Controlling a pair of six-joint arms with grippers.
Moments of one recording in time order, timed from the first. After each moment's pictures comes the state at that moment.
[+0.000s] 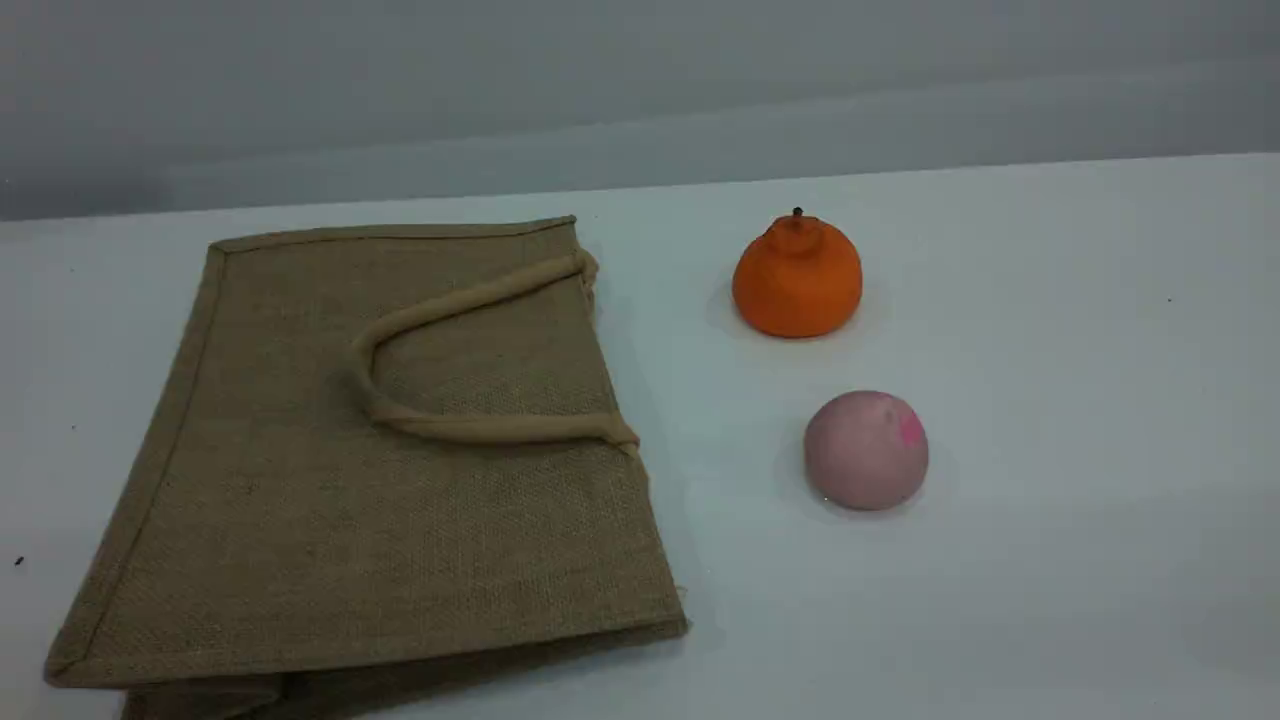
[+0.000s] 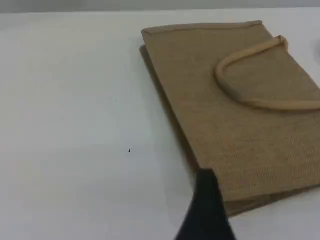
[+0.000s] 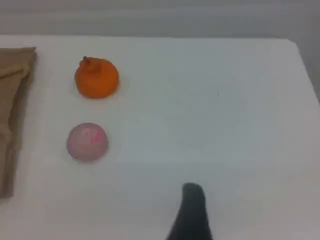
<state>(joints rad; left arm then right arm) -0.12 0.00 -0.50 0.02 1.08 -0.03 0.01 0.00 -0.51 0.00 1.06 0.06</state>
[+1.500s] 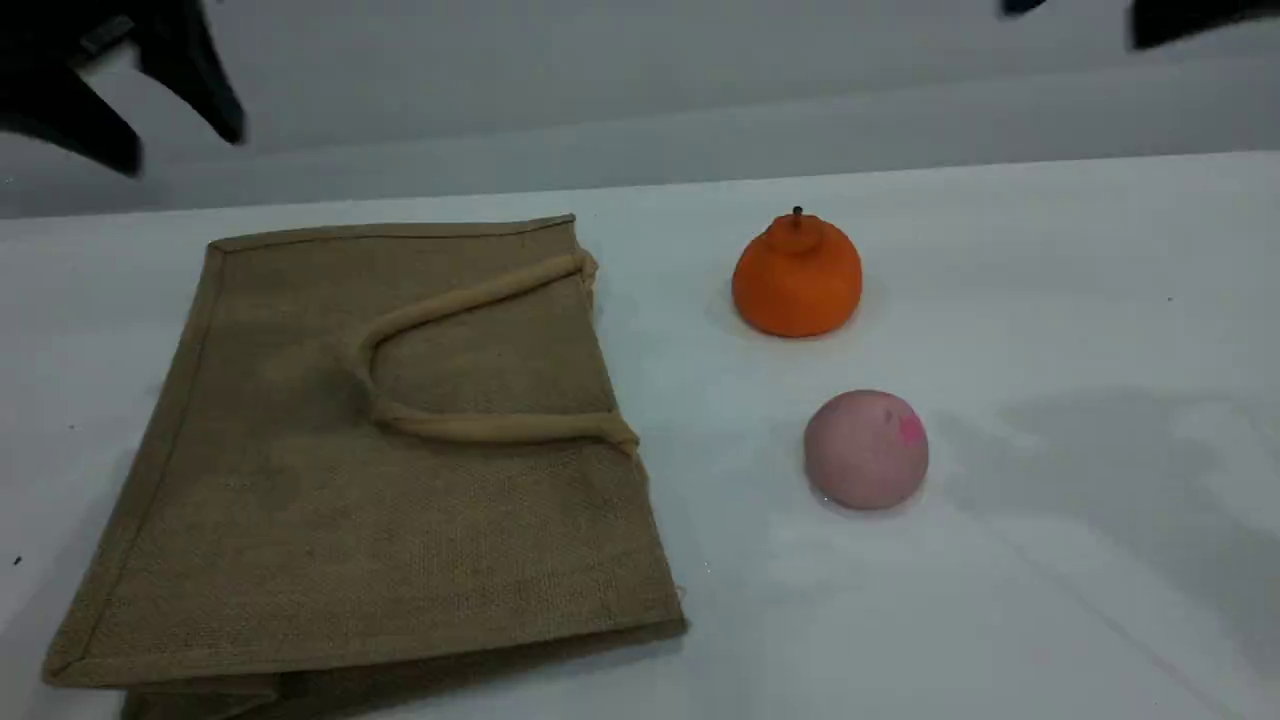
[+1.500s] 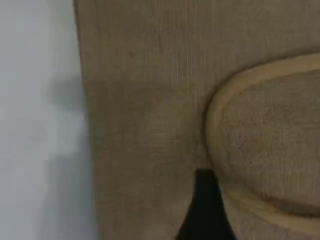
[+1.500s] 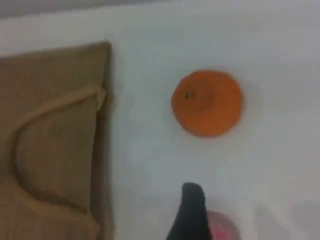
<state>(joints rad) -0.12 1.77 -1.24 -0.16 0.64 -0.16 0.16 1.55 -0.96 0.63 0.34 -0.30</state>
